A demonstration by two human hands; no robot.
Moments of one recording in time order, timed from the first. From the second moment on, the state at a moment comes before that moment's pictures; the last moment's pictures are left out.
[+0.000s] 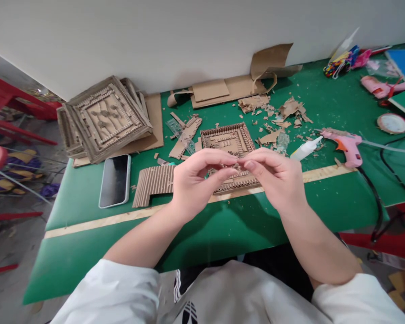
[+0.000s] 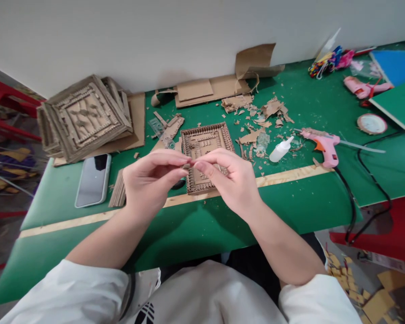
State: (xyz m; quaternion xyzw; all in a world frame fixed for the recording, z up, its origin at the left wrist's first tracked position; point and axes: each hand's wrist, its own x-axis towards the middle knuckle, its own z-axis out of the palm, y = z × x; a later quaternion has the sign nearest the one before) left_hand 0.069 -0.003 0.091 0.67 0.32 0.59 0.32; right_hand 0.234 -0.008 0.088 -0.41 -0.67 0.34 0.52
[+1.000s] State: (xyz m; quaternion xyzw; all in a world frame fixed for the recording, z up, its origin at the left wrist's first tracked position) left_hand 0.068 -0.013 0.087 0.68 0.40 0.58 0.23; right_hand 0.224 -0.016 0.092 -0.35 -0.75 0.02 0.56
